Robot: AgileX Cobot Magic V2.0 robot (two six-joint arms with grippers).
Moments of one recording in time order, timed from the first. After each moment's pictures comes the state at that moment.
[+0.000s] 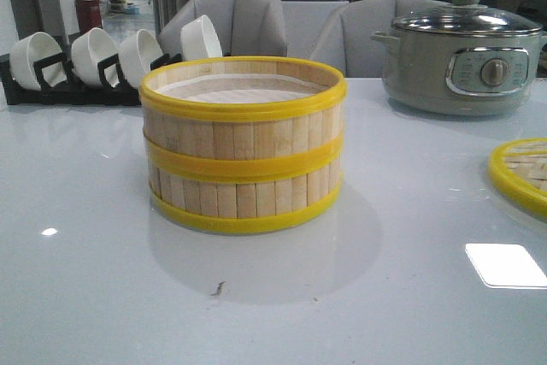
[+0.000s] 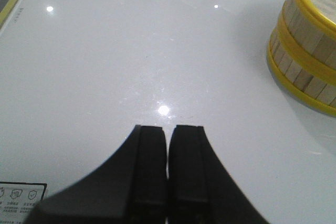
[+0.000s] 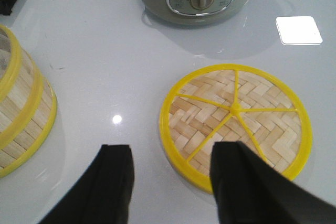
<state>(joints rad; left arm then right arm) -0.15 0.56 -0.53 0.18 0.61 -0.22 -0.05 0.83 -0.74 0.08 0.49 0.03</state>
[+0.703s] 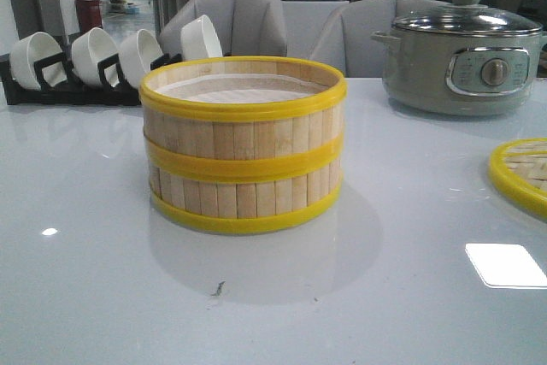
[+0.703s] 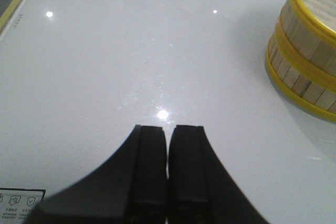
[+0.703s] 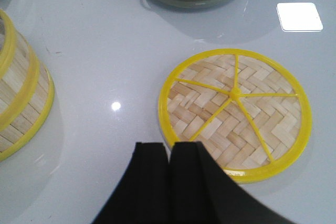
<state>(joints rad) -0.15 0.56 -0.53 0.18 0.60 -0.22 -0.05 0.83 -0.74 0.08 0.53 0.03</state>
